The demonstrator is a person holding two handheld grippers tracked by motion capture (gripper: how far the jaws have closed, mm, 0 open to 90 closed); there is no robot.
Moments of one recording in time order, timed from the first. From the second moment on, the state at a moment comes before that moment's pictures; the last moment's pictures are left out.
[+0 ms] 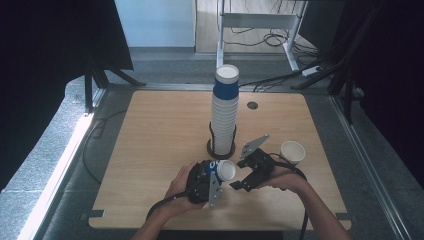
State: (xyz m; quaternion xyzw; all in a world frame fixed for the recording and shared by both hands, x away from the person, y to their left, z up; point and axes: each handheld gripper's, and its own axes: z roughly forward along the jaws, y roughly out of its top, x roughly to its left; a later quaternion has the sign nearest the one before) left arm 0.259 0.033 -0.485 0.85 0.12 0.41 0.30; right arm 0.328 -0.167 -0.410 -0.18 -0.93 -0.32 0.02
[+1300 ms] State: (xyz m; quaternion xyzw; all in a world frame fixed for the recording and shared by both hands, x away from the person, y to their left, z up) left arm 0.246 0.009 -0.501 0.84 0.06 0.50 0.21; right arm 0.343 -0.123 -0.424 -0.18 -0.96 -0.21 0.05
